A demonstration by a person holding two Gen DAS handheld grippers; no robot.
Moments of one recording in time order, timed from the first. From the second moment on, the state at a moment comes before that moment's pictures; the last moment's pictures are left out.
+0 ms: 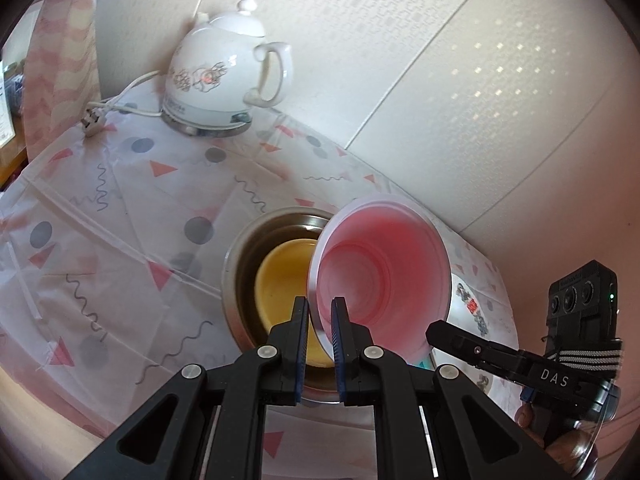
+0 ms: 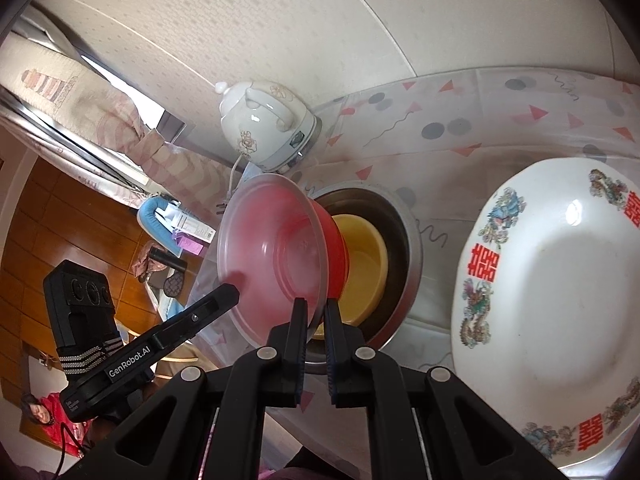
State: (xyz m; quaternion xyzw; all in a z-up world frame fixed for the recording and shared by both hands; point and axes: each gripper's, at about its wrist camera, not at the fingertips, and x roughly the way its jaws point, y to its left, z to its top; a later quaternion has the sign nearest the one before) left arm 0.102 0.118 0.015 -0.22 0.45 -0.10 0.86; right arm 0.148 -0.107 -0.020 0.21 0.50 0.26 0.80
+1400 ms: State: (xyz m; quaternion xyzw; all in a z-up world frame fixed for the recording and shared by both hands) left arm 0.128 0.125 -0.020 -0.20 0.49 -0.07 0.85; right arm 0.164 -0.096 -0.052 0.19 0.54 0.21 0.79
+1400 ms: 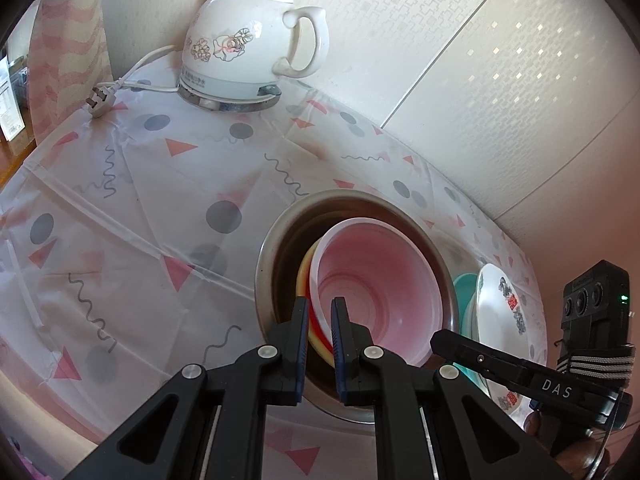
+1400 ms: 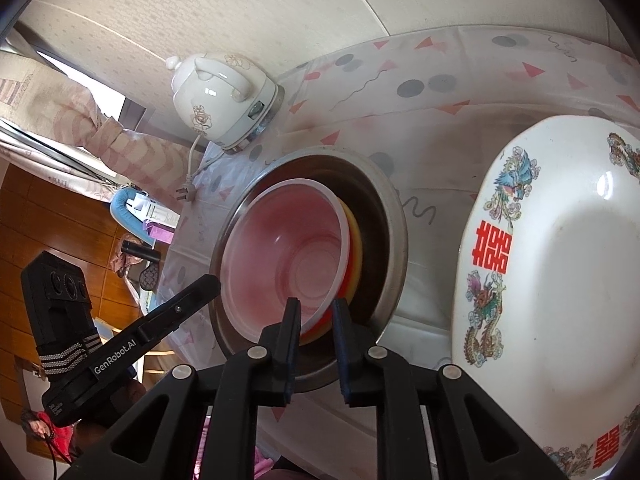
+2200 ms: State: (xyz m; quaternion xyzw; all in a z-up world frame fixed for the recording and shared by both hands) left arm 0.113 0.129 -0.005 -0.17 0.46 -0.05 0.87; right arm 0.155 -0.114 -0.032 0.16 0.50 0.19 0.83
